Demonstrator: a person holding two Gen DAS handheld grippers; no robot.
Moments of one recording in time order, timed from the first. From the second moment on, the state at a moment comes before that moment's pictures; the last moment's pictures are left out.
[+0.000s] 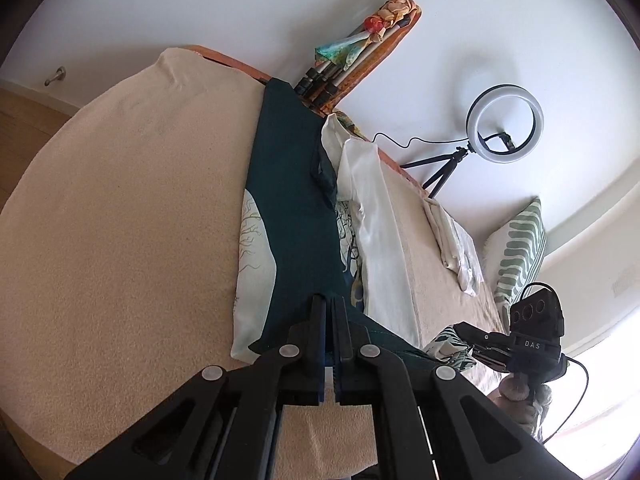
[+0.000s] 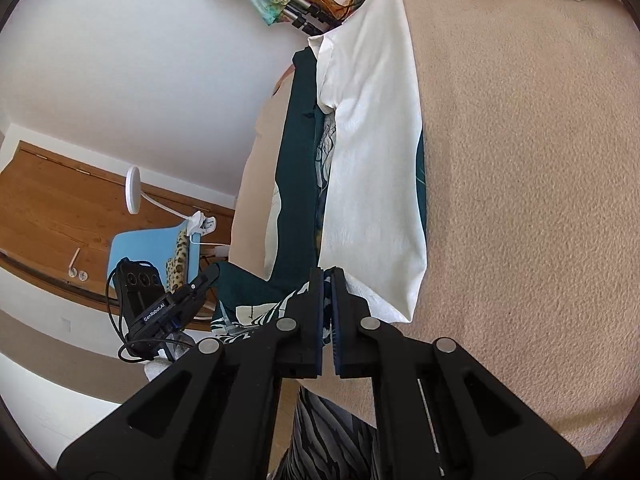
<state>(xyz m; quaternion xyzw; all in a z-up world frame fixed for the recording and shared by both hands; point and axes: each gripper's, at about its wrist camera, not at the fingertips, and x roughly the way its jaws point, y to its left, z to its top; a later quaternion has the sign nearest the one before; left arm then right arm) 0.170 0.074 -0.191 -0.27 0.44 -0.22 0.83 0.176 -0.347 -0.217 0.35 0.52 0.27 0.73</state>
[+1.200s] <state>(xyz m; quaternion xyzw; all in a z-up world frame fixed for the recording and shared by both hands) 0.276 0.071 -0.200 -0.17 0.42 -0.17 0.87 0.282 -0.339 -0.208 0.22 0.52 0.19 0.81</state>
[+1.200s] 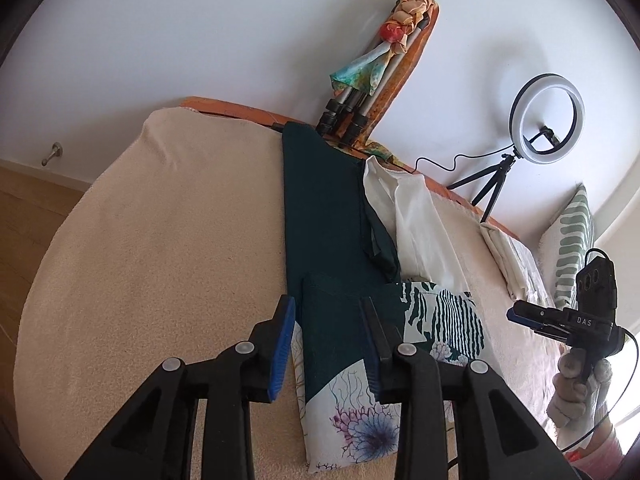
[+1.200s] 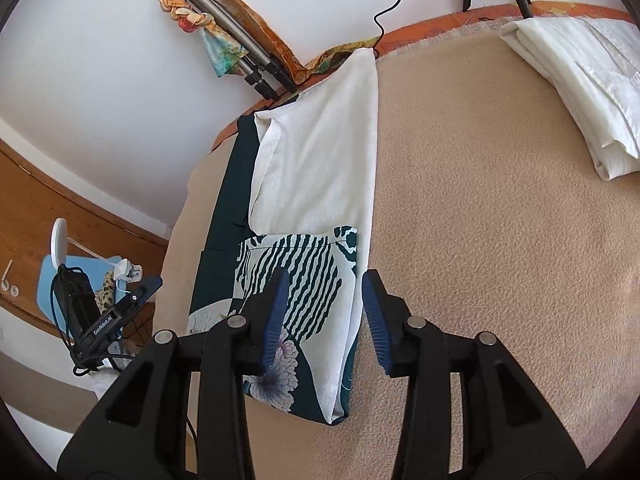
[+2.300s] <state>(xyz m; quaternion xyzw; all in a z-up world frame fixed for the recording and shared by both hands) 0.506 0.046 -0.250 -0.19 0.47 -0.13 0.85 0.497 -0.349 -0.263 0.18 0.52 0.14 0.82</state>
